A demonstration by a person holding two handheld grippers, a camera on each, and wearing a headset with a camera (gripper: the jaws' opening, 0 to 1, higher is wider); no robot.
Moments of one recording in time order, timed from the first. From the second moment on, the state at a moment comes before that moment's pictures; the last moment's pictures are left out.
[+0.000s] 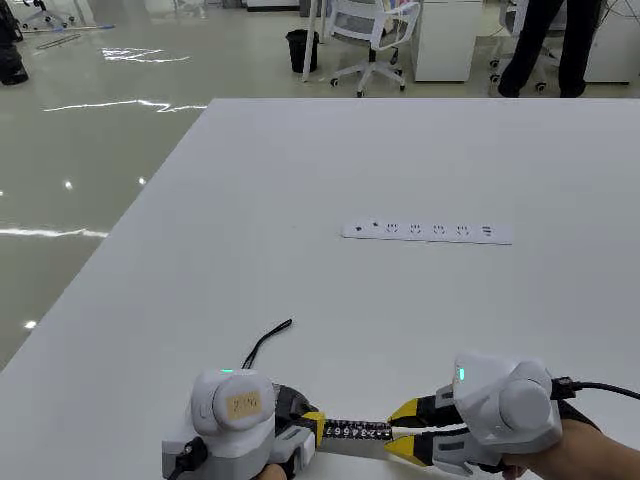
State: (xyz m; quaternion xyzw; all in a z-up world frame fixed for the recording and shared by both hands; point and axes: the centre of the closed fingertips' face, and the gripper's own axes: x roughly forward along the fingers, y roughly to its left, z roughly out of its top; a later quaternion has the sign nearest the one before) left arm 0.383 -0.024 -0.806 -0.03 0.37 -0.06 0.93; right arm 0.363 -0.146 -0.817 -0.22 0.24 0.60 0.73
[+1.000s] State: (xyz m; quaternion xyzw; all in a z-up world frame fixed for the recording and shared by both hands) left arm 0.382 -0.022 -0.806 -0.03 0.37 -0.06 0.92; right arm 0.363 -0.131 -0.819 -0.21 0.24 0.60 0.73
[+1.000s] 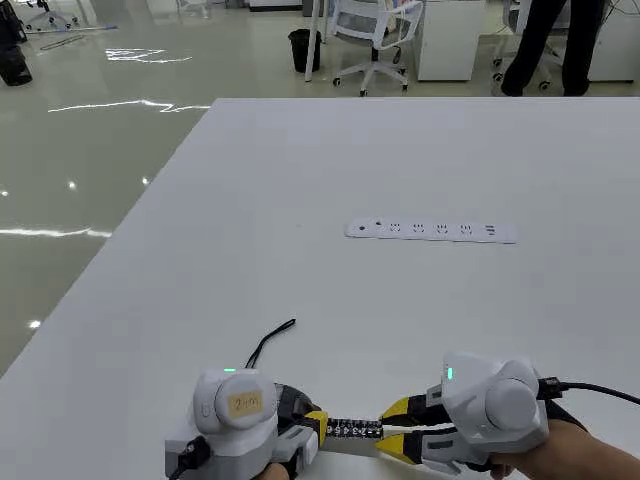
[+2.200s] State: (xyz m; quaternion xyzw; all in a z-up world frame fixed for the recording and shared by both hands) left arm 0.383 -0.021 -0.806 -0.03 0.37 -0.06 0.92; right arm 0.365 -0.113 -0.821 -0.21 0.24 0.60 0.73
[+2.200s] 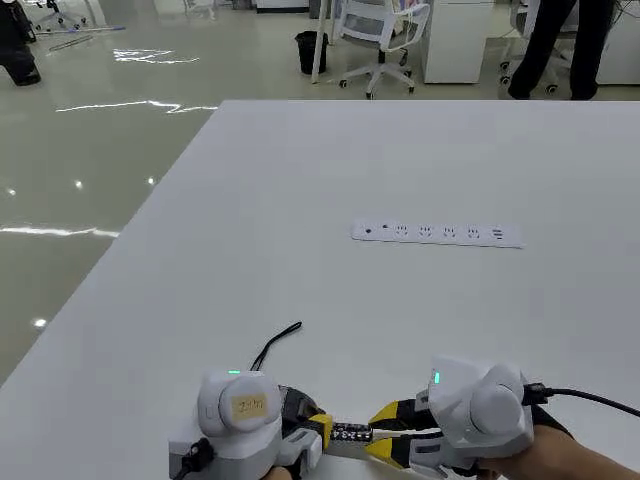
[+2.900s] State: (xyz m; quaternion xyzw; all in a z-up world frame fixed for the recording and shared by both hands) left arm 0.381 -0.019 -0.806 -0.03 0.37 -0.06 0.92; right arm 0.366 -0.104 -0.823 -0.21 0.24 0.60 0.73
